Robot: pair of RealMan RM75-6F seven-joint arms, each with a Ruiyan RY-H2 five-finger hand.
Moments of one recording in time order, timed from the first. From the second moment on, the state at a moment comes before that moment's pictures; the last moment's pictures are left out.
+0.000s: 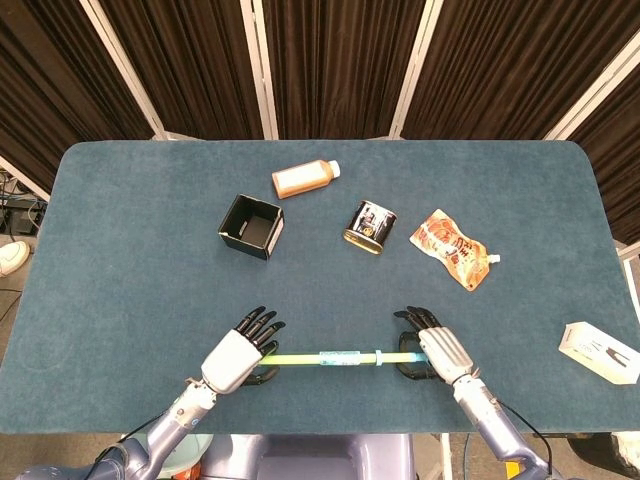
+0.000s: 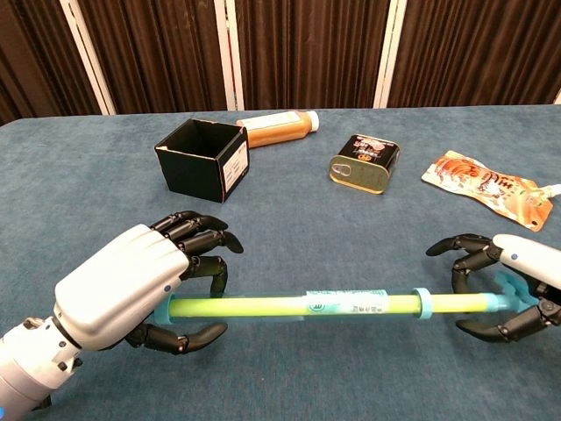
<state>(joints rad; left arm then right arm) -0.45 -2.07 0.10 -0.75 1.84 1.53 0.05 0.37 -1.58 -0.01 -1.33 -1.55 1.11 0.28</state>
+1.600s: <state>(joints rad) -0.43 -1.85 0.13 -0.95 1.90 1.64 0.11 0.38 -1.41 0.08 -1.39 -1.46 1.16 0.15</state>
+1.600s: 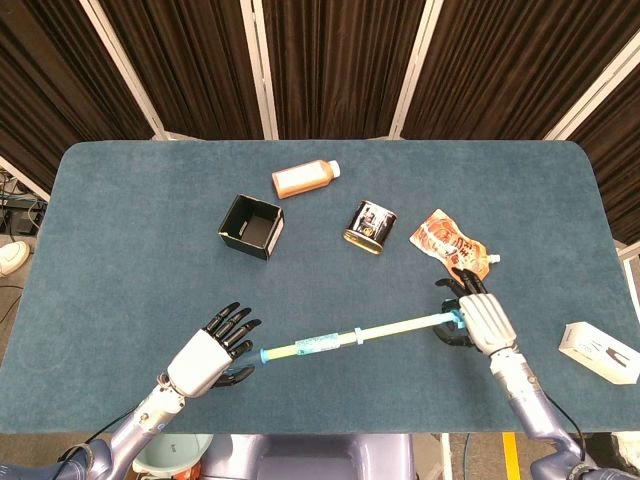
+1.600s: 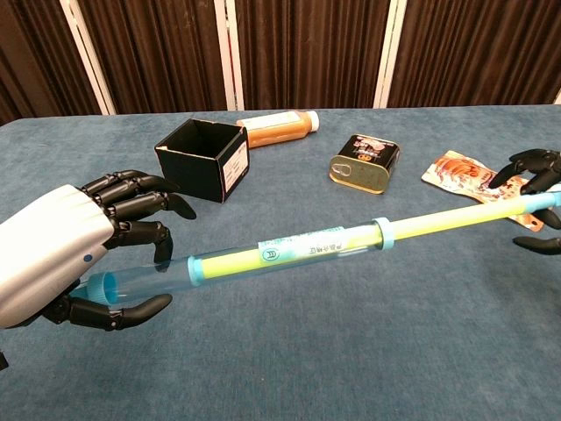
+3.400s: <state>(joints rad) -0.41 -1.74 0.16 -1.07 1.94 1.64 0.05 0.49 -1.34 0.26 -1.31 -1.21 1.04 0.09</state>
